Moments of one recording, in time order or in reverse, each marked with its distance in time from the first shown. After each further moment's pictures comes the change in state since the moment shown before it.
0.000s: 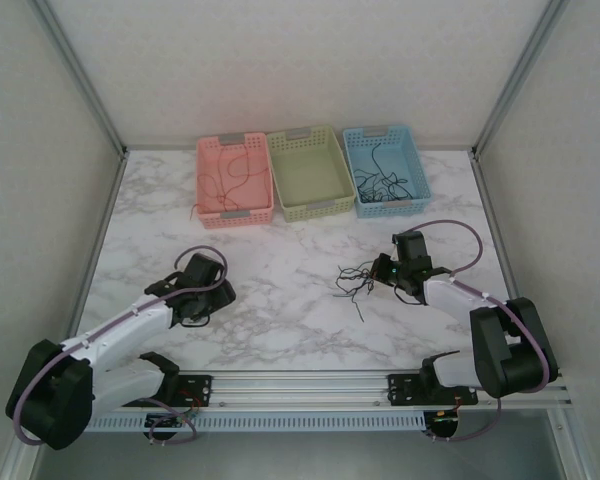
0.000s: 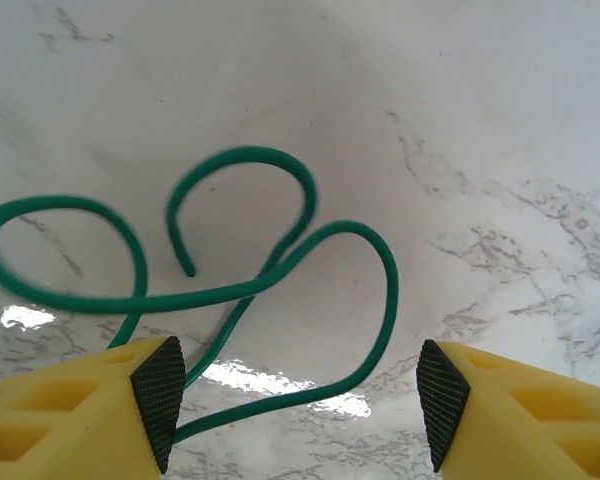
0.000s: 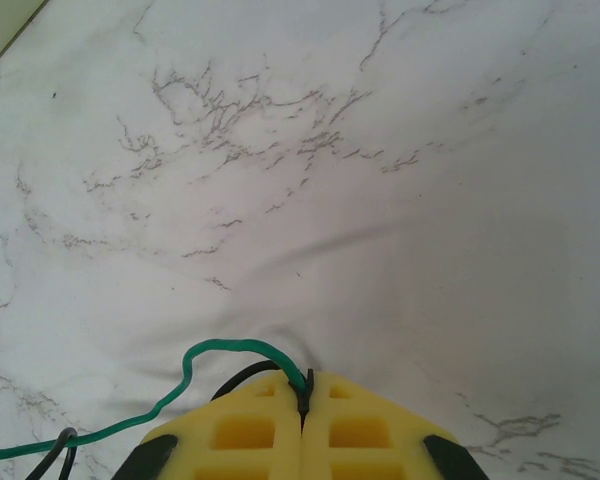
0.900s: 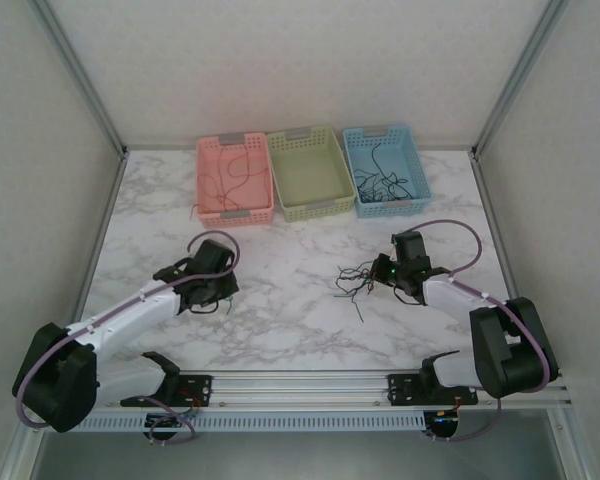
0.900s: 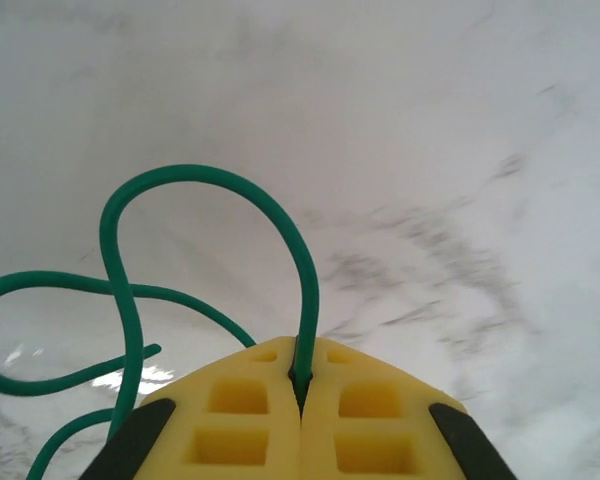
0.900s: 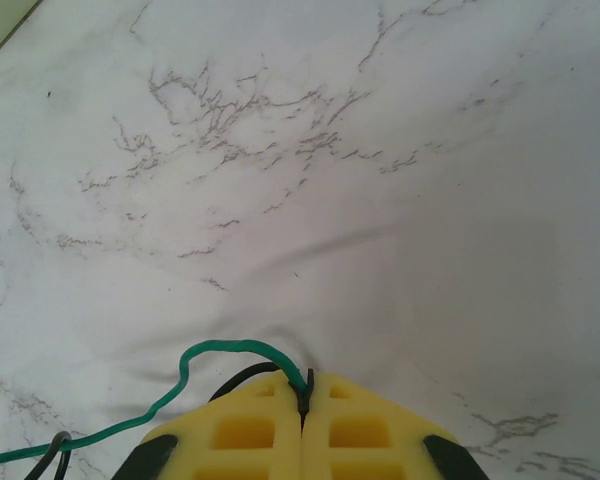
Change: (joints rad) left arm -0.050 0.081 0.171 -0.006 -0.015 0.074; right arm 0.013 0.000 0.000 0.000 0.022 0.000
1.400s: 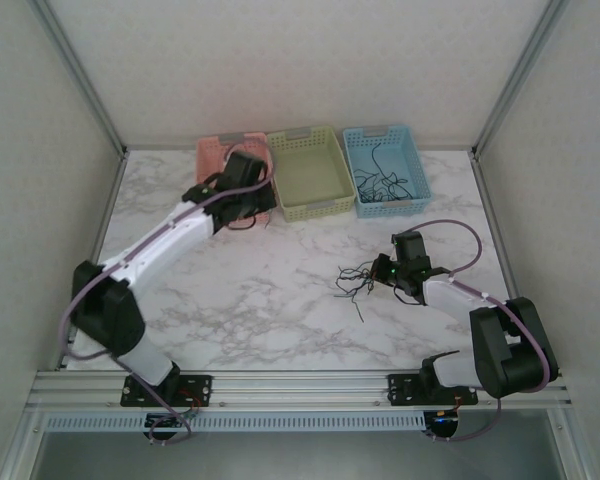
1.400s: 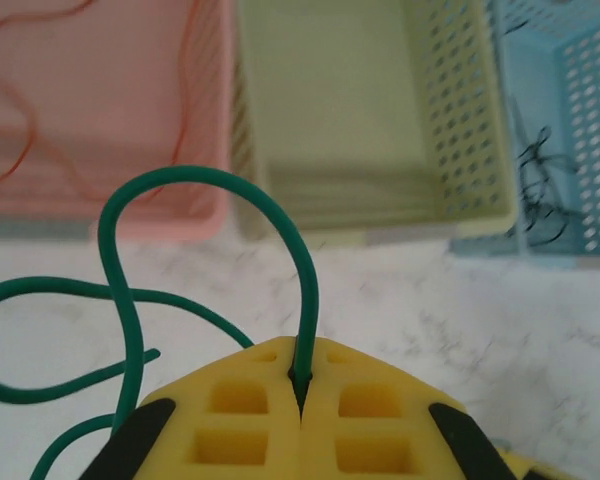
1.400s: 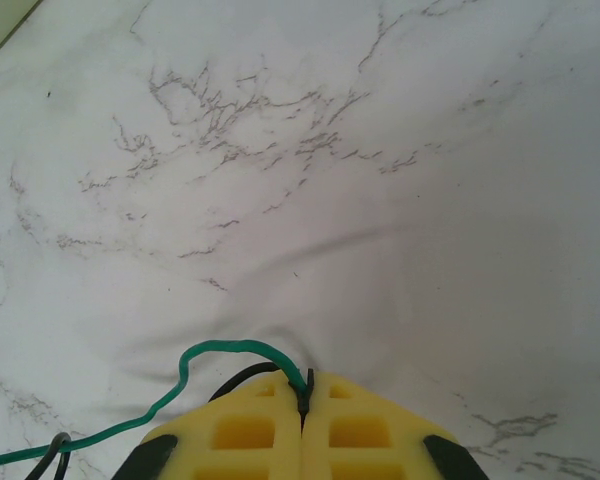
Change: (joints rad) left arm -0.019 0.496 0.840 -0.060 0.013 0.141; right arm 0.000 0.000 0.000 0.000 0.000 0.000
